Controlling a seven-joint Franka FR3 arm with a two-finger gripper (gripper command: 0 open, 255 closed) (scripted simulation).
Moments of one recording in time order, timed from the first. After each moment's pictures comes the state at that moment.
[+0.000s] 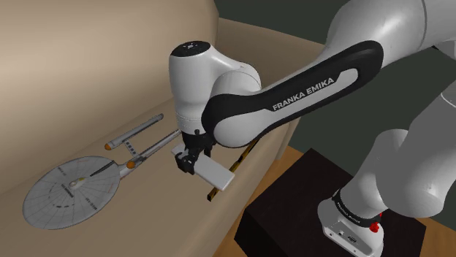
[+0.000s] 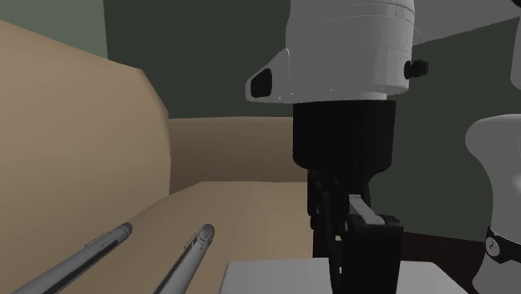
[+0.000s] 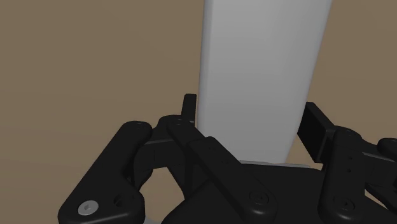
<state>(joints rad) 0.35 0.01 0.39 -2.18 -0.02 2.17 0.52</state>
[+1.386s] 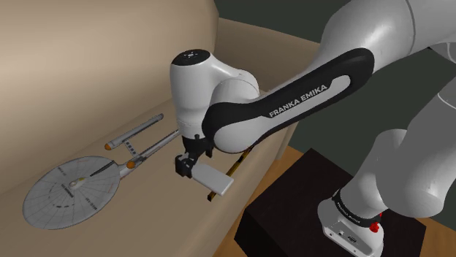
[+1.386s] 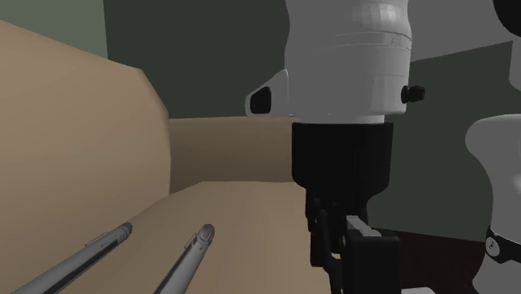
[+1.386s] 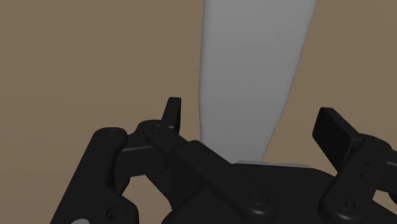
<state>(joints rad) 0.35 0.03 0.39 -2.20 -0.04 2.21 0.53</state>
